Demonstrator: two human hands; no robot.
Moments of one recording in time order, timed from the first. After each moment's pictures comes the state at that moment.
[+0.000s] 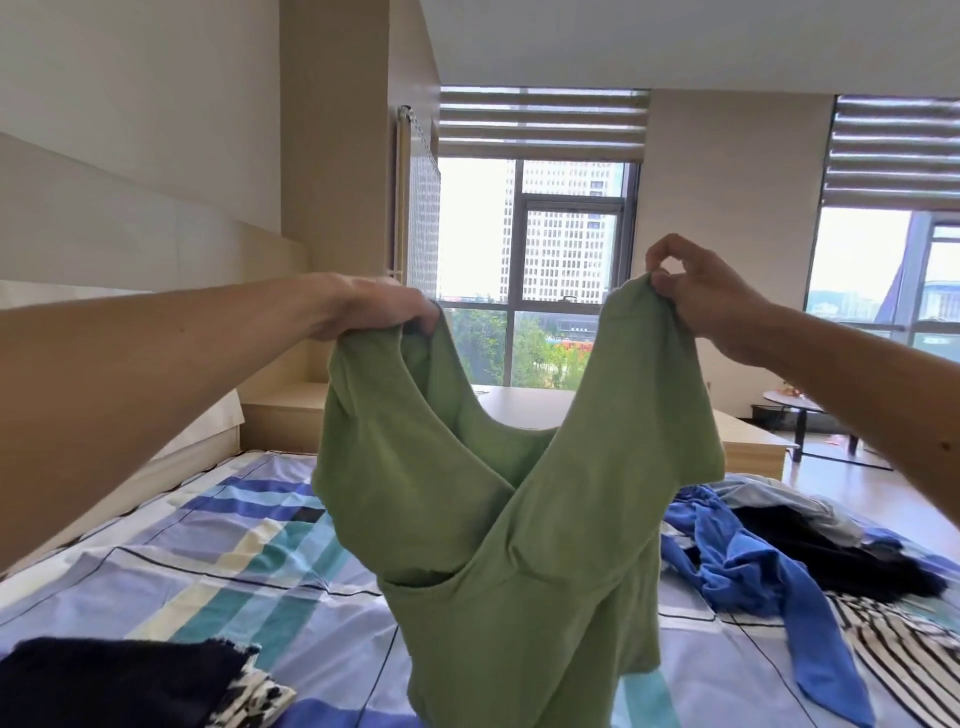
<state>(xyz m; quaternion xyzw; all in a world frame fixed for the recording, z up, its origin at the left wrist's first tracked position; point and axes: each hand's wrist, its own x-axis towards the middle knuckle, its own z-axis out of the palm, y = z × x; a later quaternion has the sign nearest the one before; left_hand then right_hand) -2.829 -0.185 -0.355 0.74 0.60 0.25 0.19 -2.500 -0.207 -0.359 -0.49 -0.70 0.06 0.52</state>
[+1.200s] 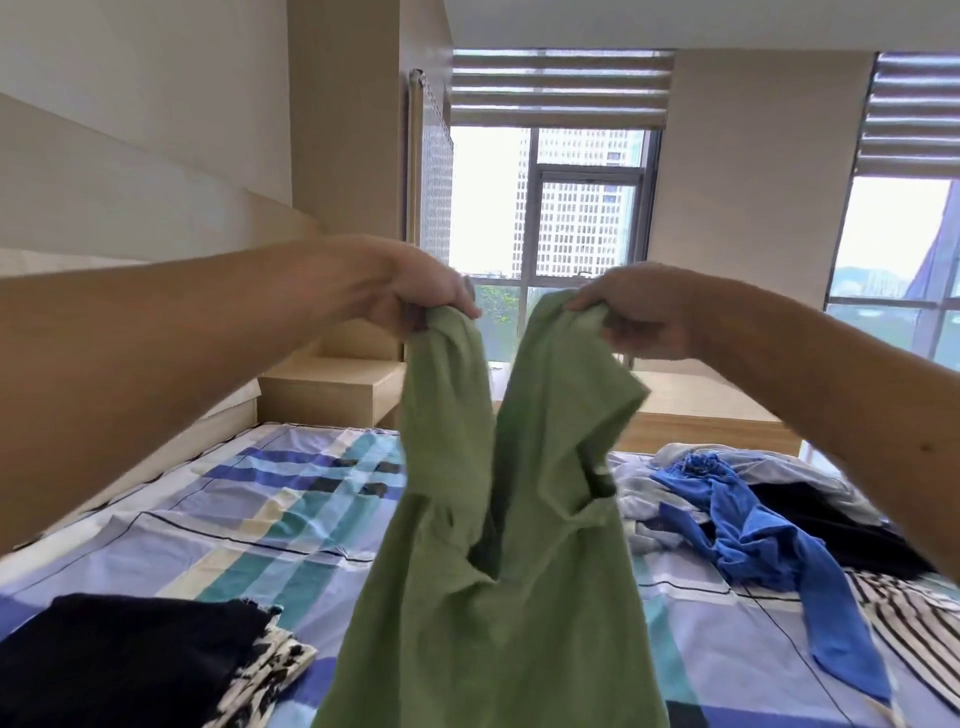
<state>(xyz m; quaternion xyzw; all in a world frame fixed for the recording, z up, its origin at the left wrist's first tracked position) -2.804 -0.207 -0.368 0.72 0.55 0.25 0.35 -2.586 -0.213 -0.382 -0.51 -0.60 0.42 0.45</state>
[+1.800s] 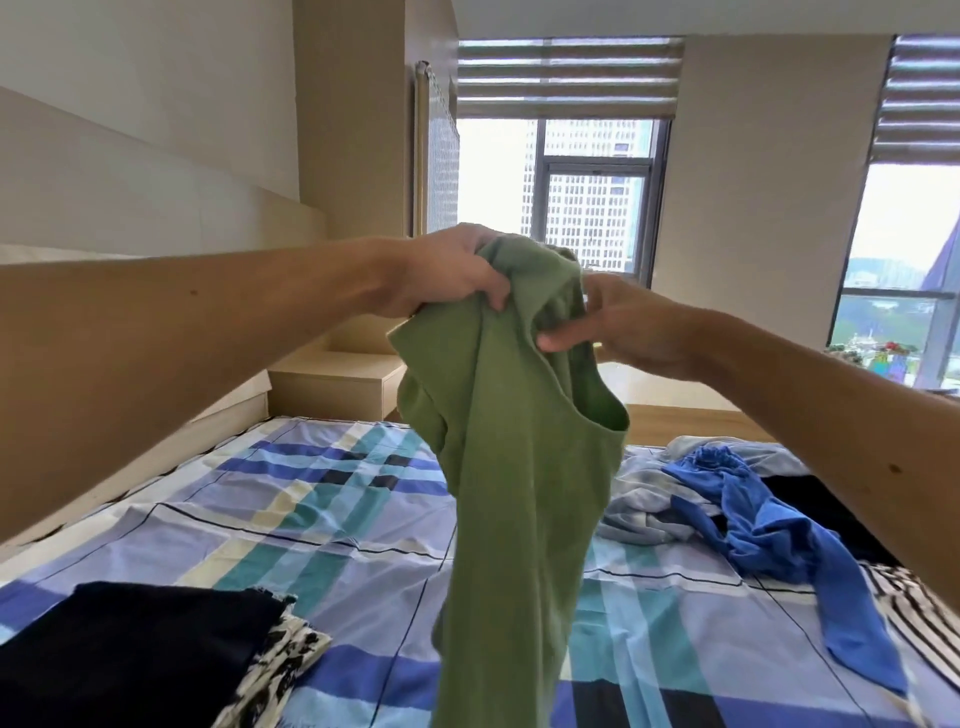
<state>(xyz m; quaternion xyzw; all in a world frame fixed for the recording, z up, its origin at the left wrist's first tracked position) -2.808 -0.217 -0.374 0.84 0.37 0.31 0.25 -2.589 -0.211 -0.409 -0.41 -0.79 0.30 0.34</state>
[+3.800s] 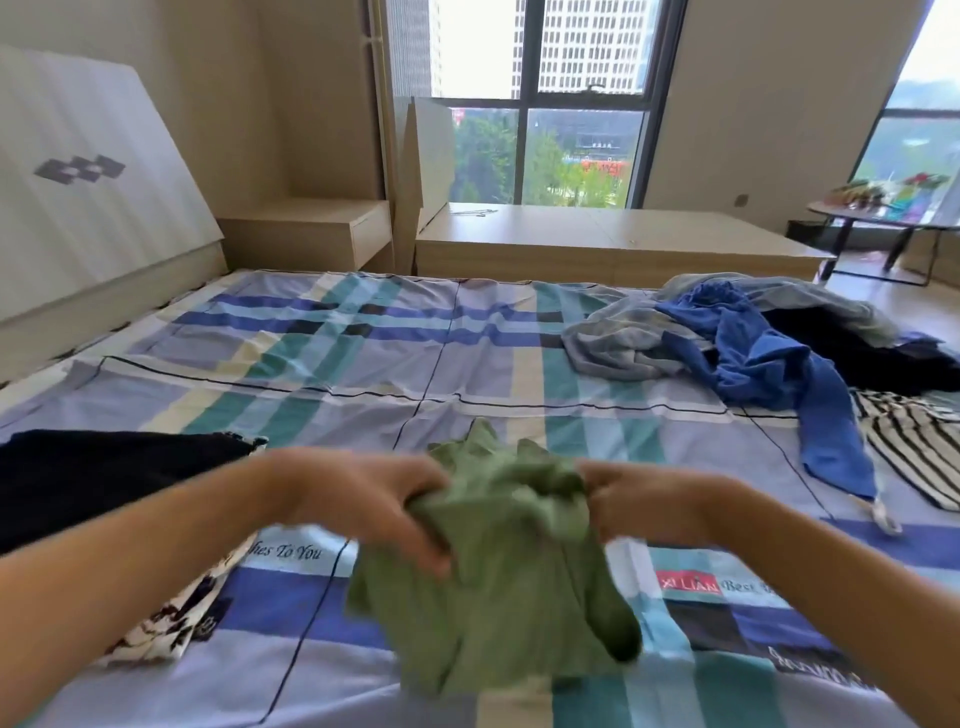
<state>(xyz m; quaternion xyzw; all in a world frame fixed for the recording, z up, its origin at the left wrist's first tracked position) -2.822 -0.238 -0.662 0.78 0.40 -0.05 0.48 -2.555 -0.257 -0.676 -0.51 -0.68 0.52 0.09</state>
